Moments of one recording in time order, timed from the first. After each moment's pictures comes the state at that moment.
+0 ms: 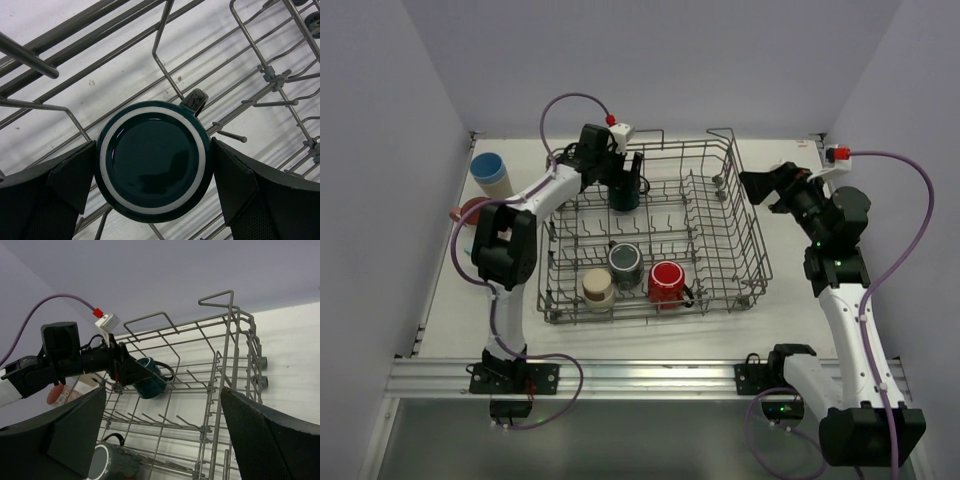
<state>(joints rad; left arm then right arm) -0.39 2.07 1.68 -0.31 0.20 -0.05 -0.02 0.89 0.87 0.02 -0.40 0.55</state>
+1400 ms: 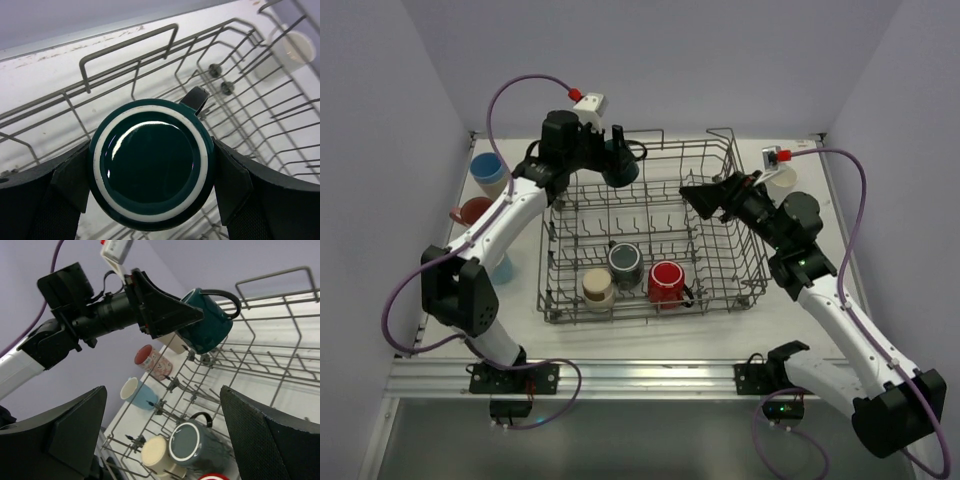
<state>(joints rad) -0.38 1.70 1.54 -0.24 0.19 -0.18 0.36 0.96 0.83 0.23 -0.38 0.73</state>
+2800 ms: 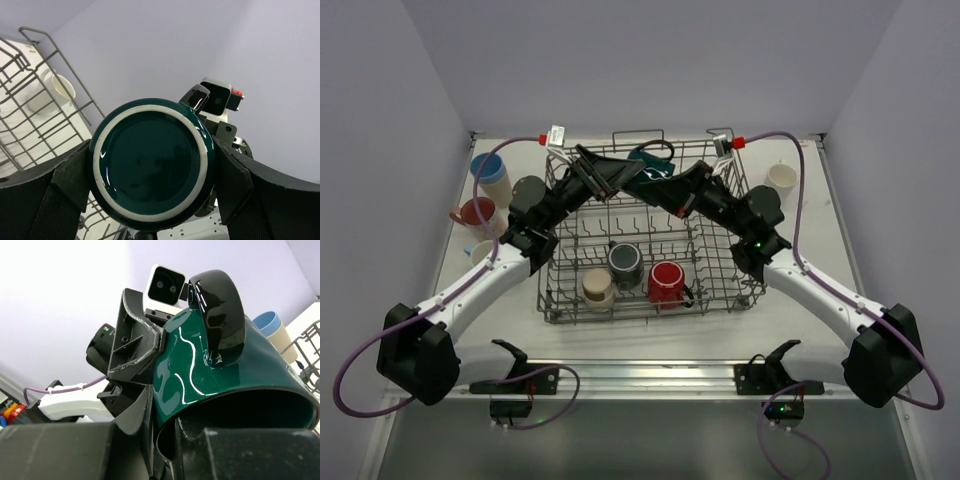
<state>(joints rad) -0.49 1.26 0.91 0.61 0.40 -1.18 0.58 1.25 0.91 0.70 -0.50 0.96</state>
